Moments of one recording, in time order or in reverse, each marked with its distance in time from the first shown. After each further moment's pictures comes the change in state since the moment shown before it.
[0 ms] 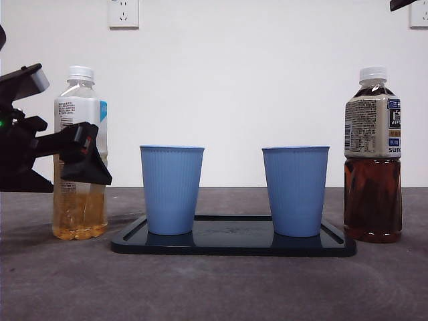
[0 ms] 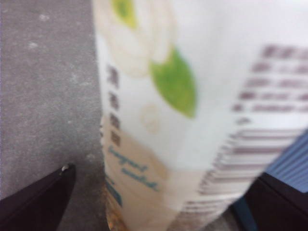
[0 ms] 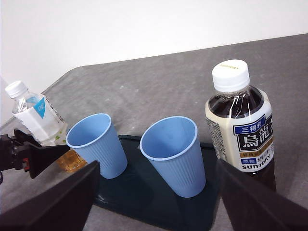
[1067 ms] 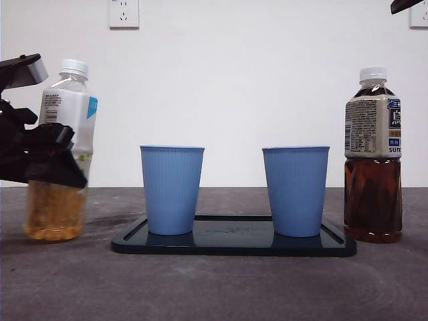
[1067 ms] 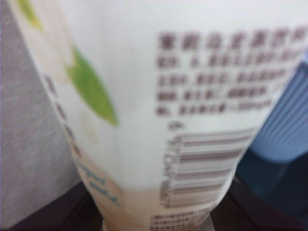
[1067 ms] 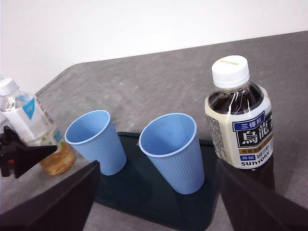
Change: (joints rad) left arm -0.002 -0.145 0.013 -0.230 -0.029 0.165; right arm 0.000 0.000 0.000 -0.012 0.000 -0.008
